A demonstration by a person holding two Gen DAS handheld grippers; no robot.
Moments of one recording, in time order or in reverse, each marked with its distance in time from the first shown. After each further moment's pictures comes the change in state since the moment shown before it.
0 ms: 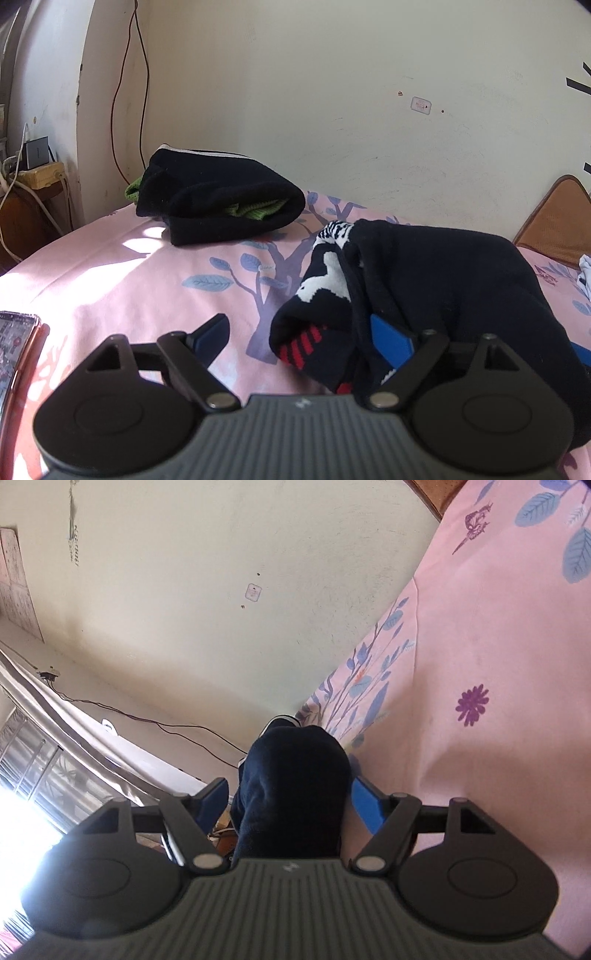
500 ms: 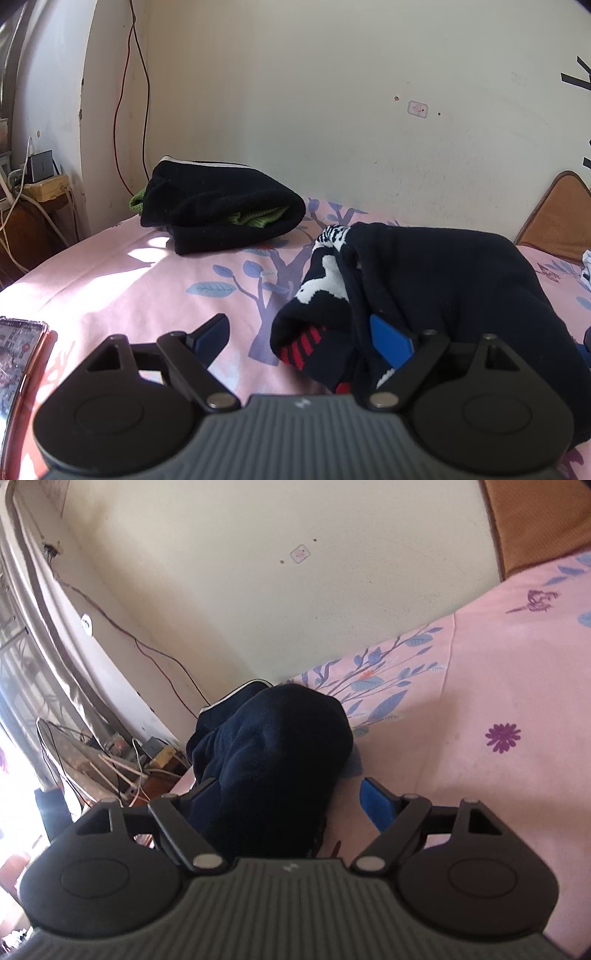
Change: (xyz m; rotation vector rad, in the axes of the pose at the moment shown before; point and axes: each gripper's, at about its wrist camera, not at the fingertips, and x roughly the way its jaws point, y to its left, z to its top) left arm -0.006 -0.006 -0.003 0.031 -0.032 0.025; right arm 0.016 0.048 -0.034 -0.442 0.063 -0.175
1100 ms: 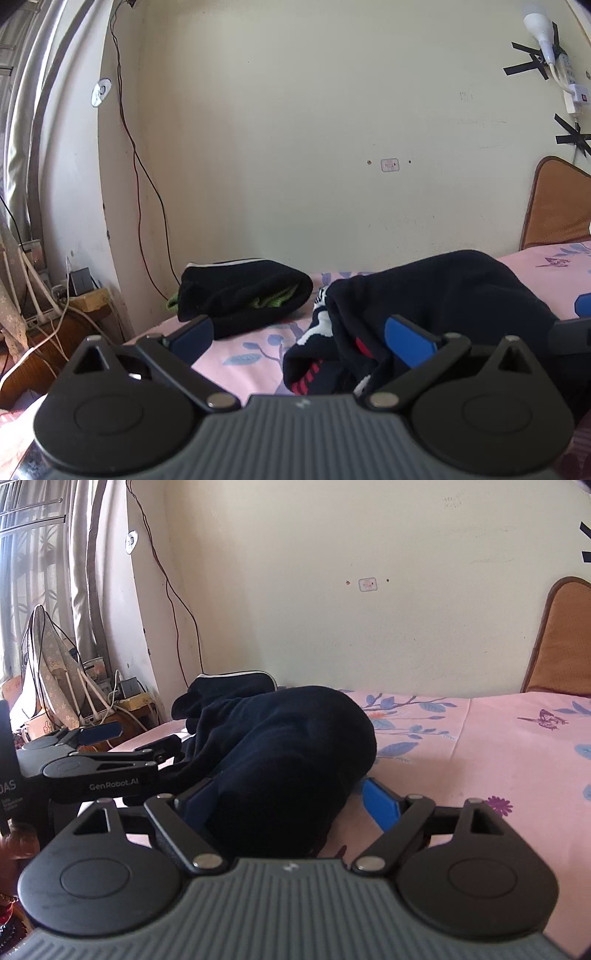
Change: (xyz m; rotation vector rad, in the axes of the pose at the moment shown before) left arm -0.050 -0.037 -0.021 0.230 -0.302 0.156; right arm 0.002 0.043 -0.021 -0.379 -0.072 -0.150
